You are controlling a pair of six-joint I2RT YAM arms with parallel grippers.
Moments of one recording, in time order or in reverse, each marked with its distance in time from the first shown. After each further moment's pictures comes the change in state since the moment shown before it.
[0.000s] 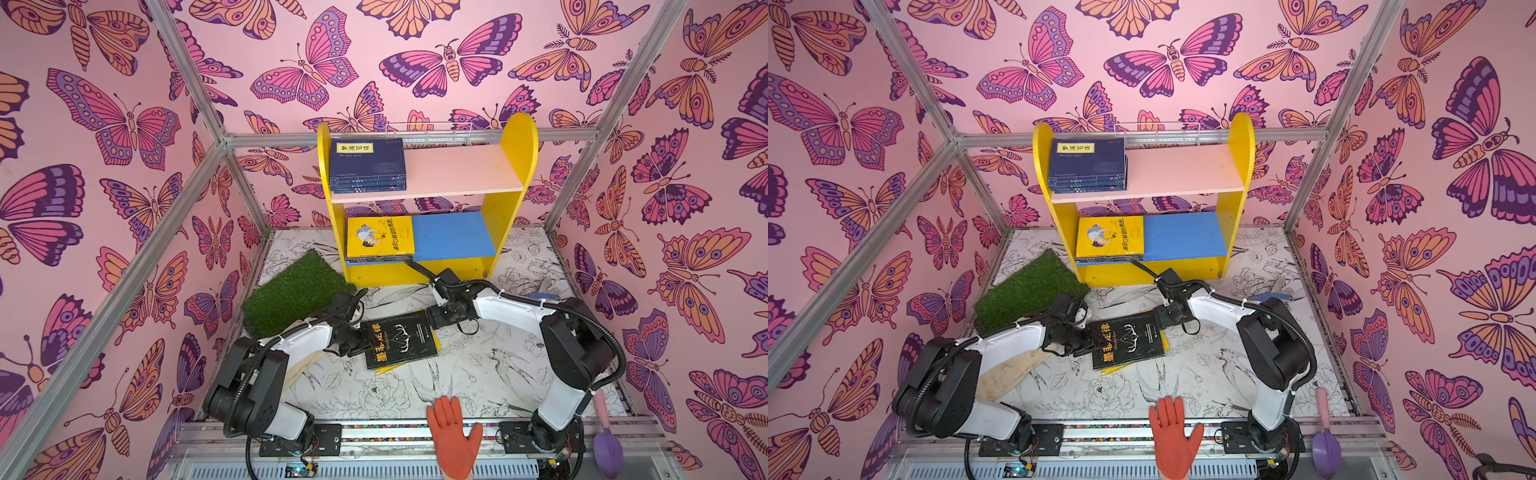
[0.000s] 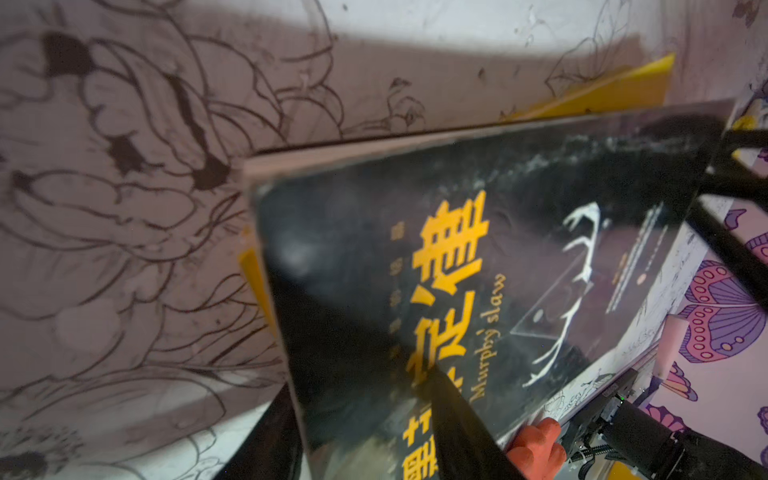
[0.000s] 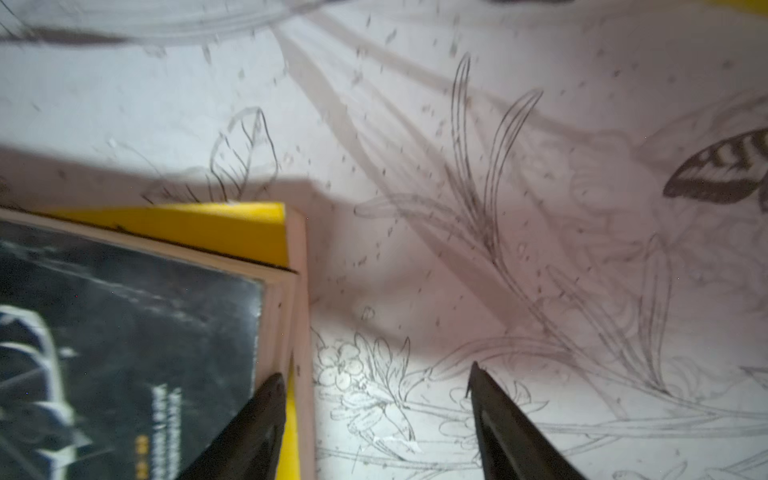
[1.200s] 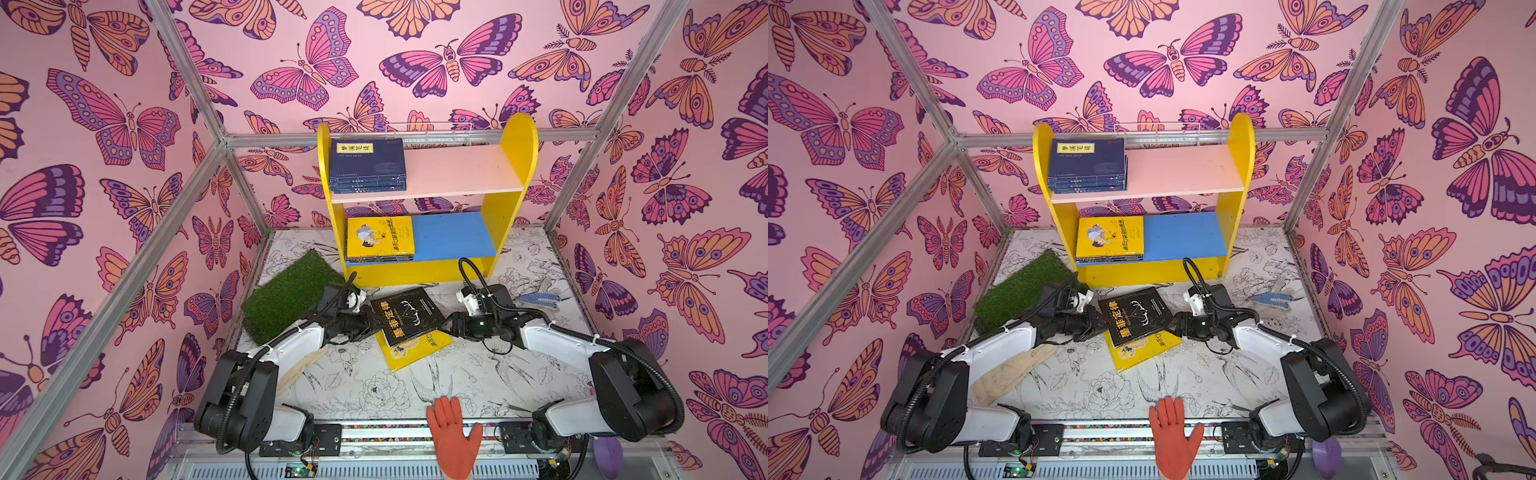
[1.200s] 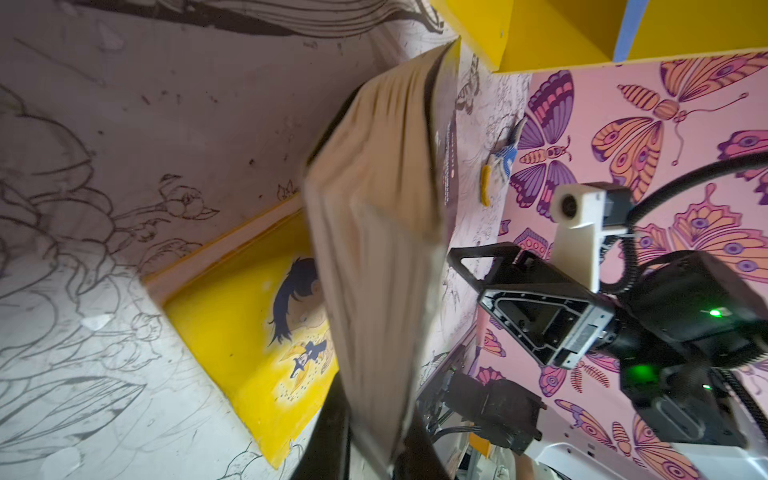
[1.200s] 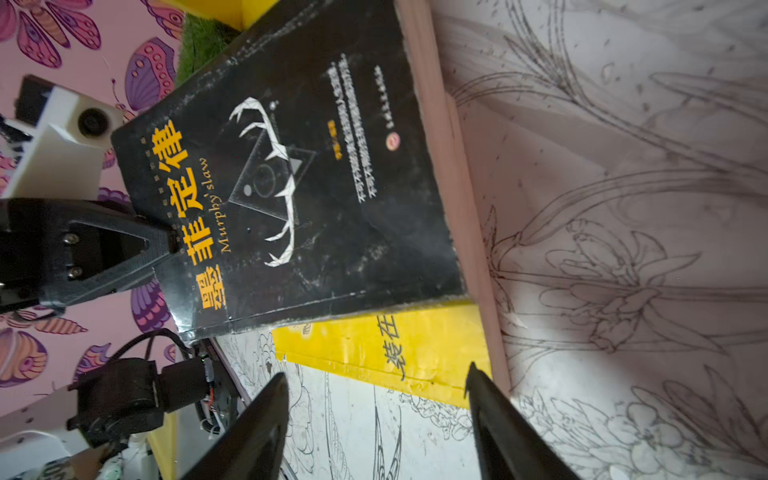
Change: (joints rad) left arm 0.071 -0.079 -0.010 0.277 0.280 -0.226; right arm -0.232 -0.352 -0.504 0.412 -0.621 0.277
